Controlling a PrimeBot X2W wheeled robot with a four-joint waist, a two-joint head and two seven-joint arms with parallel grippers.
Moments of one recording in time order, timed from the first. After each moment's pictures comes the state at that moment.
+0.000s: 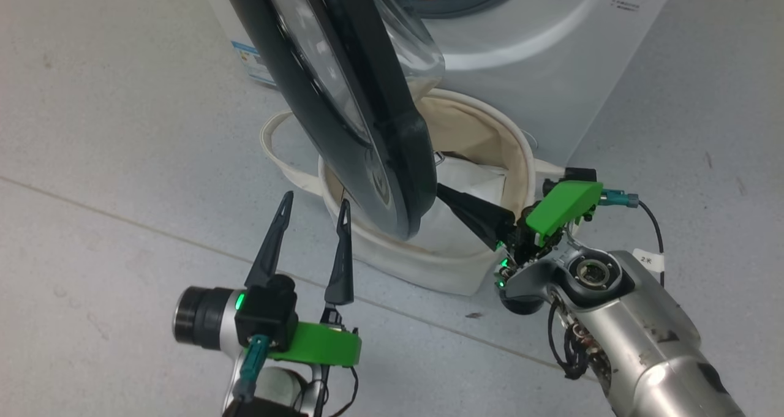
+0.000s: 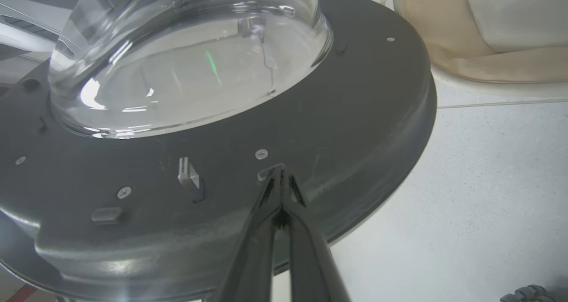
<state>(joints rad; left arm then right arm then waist) -0.30 0.04 -0.41 0.15 -0.10 0.30 -0.26 -0.64 -0.07 0.42 0.58 1.76 0.13 0.47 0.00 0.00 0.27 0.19</state>
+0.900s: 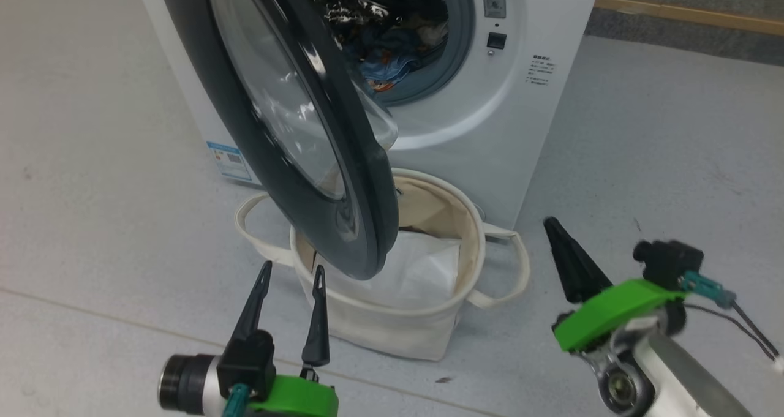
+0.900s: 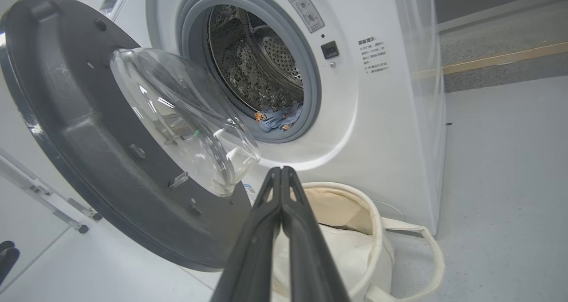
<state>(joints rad) -0.15 0.05 -0.34 0.19 -0.10 0.25 -0.26 -0.39 -0.28 0.54 0.38 0.89 0.13 -0.25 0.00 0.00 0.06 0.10</state>
